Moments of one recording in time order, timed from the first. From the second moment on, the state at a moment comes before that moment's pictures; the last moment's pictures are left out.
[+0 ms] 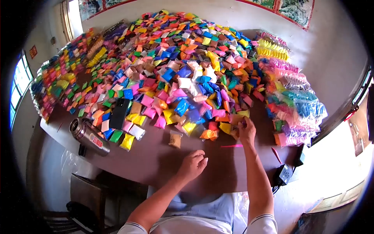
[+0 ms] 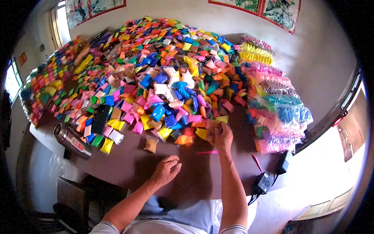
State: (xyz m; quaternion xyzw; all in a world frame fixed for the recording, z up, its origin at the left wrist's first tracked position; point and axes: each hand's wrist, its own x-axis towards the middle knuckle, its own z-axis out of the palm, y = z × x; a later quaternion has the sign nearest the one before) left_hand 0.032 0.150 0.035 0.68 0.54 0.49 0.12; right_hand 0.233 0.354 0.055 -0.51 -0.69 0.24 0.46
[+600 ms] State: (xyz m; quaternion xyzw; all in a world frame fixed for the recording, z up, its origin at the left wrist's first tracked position) left_hand -0.059 0.019 0.035 0.55 0.70 0.45 0.04; right_hand 0.252 0.293 0.040 -0.51 -0.74 0.00 0.44
